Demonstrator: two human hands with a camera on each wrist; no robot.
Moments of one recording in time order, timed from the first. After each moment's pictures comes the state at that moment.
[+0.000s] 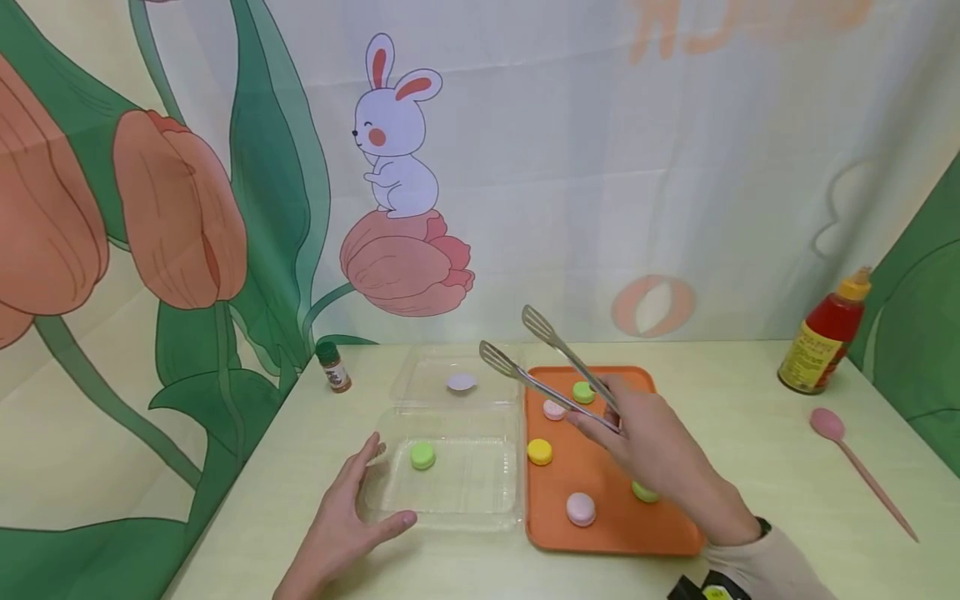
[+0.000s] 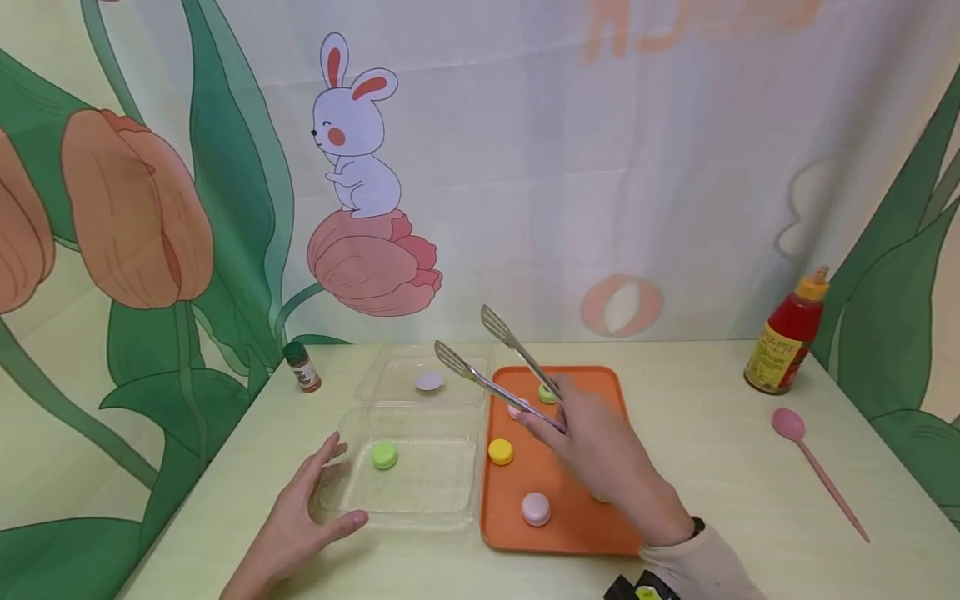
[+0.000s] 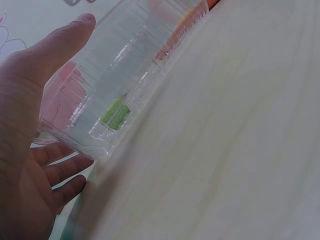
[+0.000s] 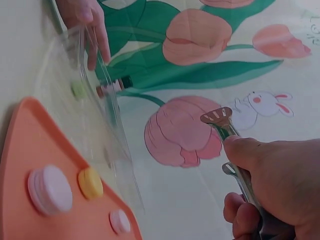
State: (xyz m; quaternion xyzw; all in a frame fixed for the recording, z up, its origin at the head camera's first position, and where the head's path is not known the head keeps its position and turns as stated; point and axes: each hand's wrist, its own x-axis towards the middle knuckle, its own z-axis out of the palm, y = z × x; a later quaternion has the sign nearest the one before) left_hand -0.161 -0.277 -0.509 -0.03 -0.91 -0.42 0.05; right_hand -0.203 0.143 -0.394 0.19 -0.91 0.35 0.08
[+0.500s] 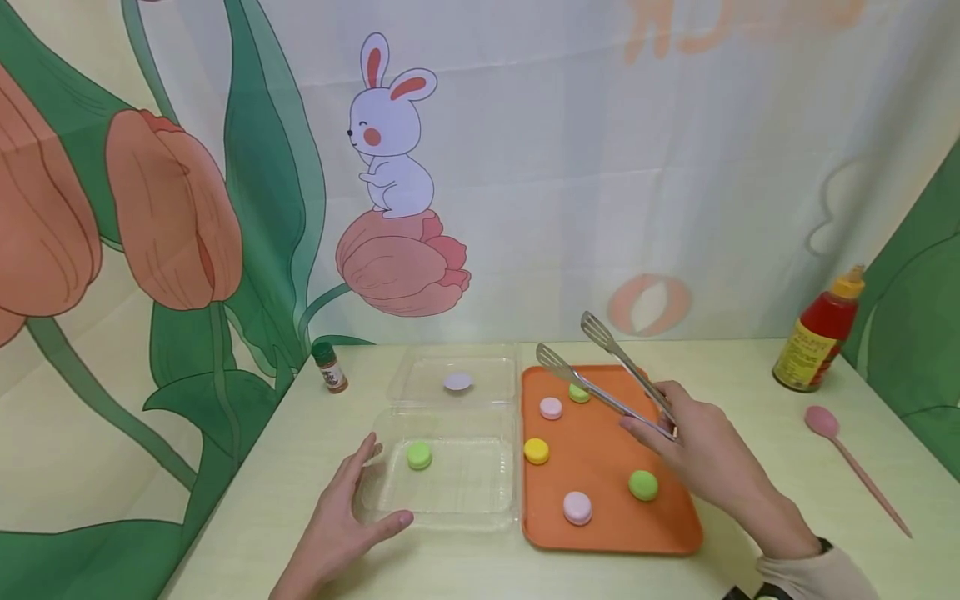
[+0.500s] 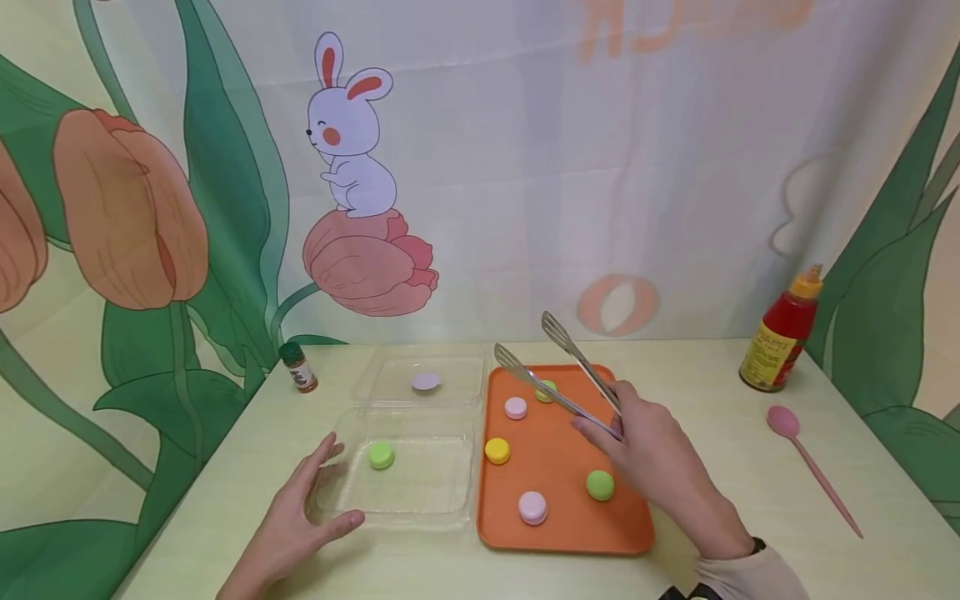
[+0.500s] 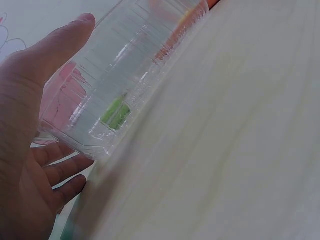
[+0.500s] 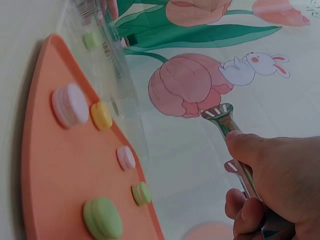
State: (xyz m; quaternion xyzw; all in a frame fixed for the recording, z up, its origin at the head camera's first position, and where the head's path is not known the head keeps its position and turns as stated) left_hand -0.162 -0.275 -0.507 -0.03 -0.91 -0.42 0.04; right_hand -0.202 0.202 -0.411 0.13 -0.93 0.32 0.09
